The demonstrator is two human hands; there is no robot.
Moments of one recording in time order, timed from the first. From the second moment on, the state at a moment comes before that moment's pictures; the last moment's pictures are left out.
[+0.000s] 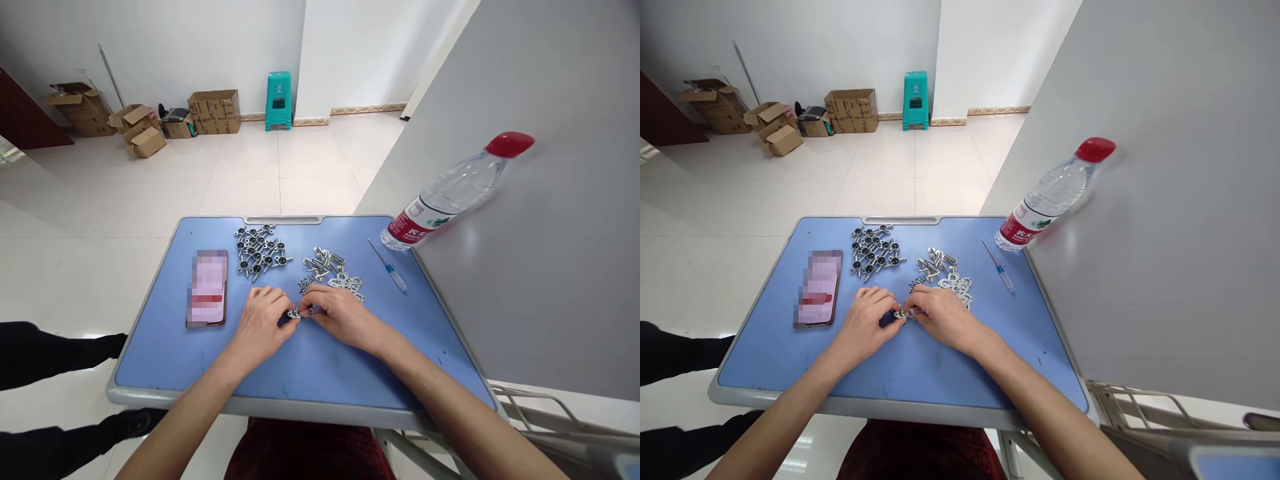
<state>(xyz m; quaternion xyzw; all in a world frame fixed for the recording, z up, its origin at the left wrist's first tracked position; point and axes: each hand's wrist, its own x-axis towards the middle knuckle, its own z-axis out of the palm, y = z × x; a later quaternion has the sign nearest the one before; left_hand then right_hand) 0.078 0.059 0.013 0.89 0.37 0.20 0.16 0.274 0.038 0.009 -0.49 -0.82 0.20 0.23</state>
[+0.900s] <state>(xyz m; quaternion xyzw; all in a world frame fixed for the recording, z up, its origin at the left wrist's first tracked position) 0.080 0.058 0.017 0.89 0.38 0.18 0.17 0.289 0.023 0.048 -0.48 -0.81 0.24 0.23</state>
